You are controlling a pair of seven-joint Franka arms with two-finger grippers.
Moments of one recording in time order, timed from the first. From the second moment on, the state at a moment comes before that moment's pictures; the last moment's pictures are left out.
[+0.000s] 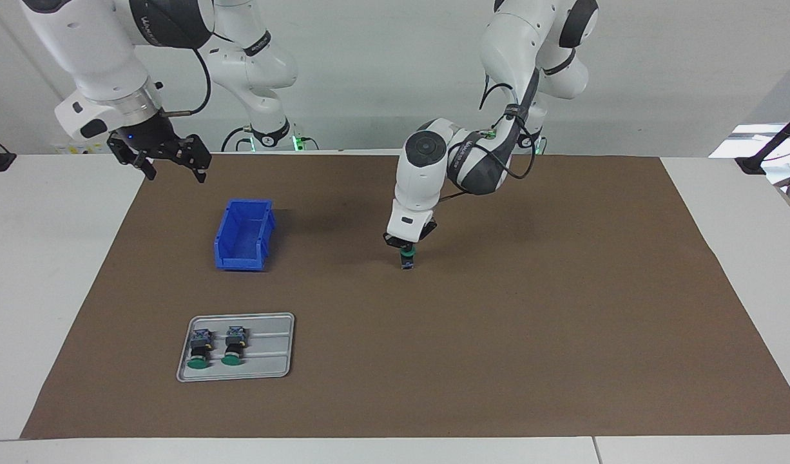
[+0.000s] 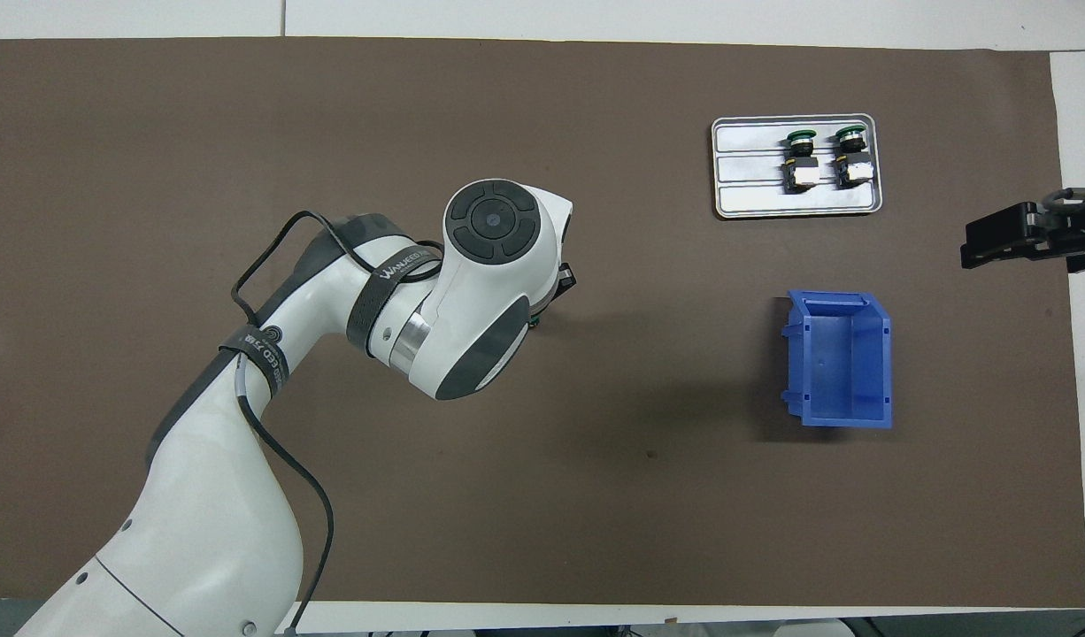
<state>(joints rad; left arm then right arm) -0.70 0.41 -0.07 -1.66 -0.06 2.06 -1.05 -0.07 -0.04 0.05 -1.63 -0.03 1.53 0.06</state>
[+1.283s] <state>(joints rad) -0.40 0.16 -0.03 -1.63 0.00 1.63 -0.82 -0.05 -0.04 0.05 -1.66 -0.02 1.62 0.05</state>
